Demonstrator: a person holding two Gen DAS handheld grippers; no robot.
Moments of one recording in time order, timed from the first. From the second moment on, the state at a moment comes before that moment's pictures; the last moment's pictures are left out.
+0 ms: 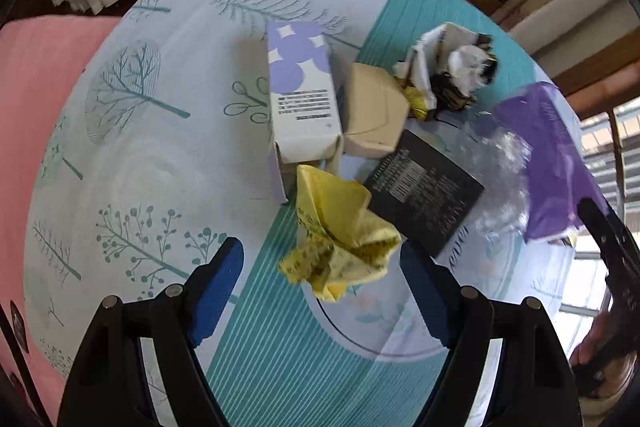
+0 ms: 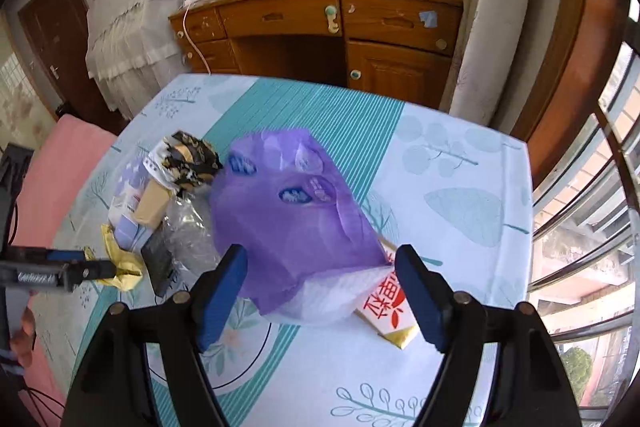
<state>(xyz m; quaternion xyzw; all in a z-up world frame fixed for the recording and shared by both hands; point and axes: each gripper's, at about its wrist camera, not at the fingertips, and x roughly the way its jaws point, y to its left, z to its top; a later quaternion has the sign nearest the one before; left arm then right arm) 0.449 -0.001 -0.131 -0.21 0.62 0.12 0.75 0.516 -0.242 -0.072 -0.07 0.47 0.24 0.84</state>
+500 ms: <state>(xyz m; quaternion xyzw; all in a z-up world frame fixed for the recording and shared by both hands) 0.445 -0.002 -0.151 -0.24 0.63 0.14 0.72 0.498 -0.246 -0.070 -0.07 0.44 0.23 0.86</state>
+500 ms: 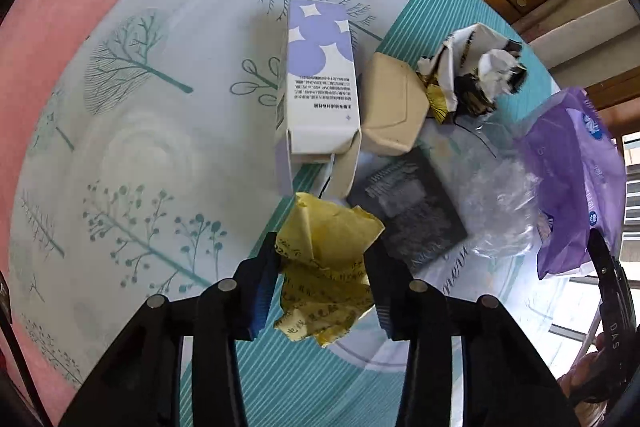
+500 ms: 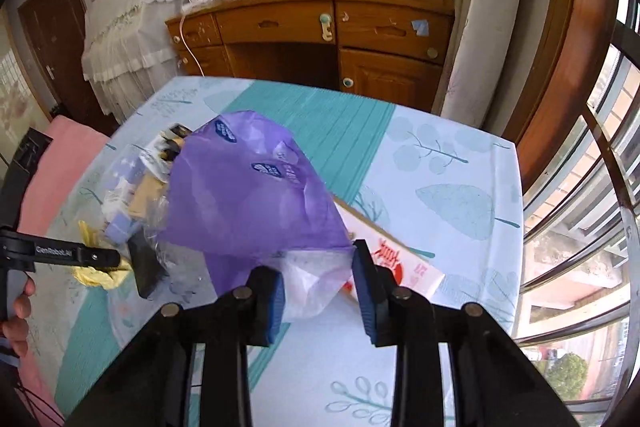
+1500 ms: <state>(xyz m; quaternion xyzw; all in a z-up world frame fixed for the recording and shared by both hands) 0.158 0.019 -0.051 -0.12 0.62 -0.06 0.77 0.135 -0.223 -0.030 0.10 0.53 0.16 0.83</state>
